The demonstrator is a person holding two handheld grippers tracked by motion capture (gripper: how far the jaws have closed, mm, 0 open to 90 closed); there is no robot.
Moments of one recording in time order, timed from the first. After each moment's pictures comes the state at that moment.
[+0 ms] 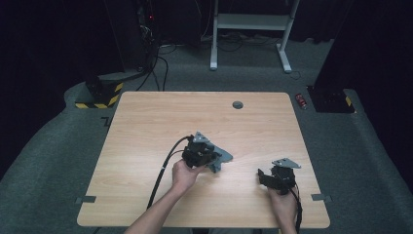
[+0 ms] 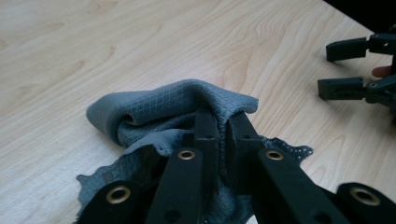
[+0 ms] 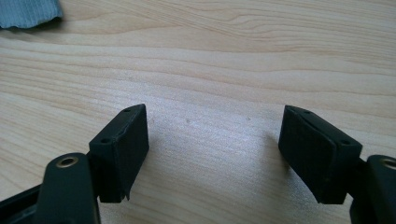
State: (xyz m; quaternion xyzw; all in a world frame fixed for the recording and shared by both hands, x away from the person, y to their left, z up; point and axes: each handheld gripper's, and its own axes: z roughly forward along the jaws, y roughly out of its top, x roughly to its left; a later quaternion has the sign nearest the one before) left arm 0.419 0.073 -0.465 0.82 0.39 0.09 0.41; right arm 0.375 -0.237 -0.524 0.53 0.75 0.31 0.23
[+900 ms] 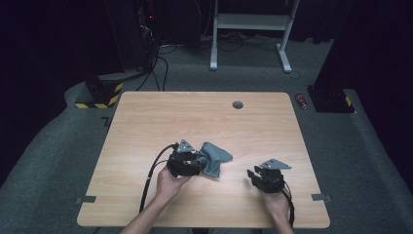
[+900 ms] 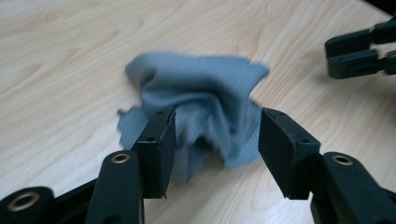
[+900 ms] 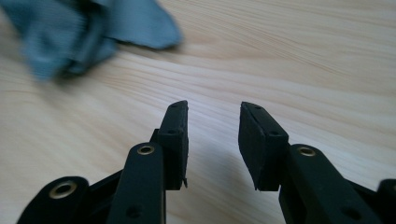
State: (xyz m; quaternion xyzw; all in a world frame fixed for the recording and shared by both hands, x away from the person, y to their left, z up) left arm 0.382 0.118 -0.466 0.82 0.40 0.11 0.40; right arm 0.361 -0.200 -0.506 0.46 0.79 0.37 0.18
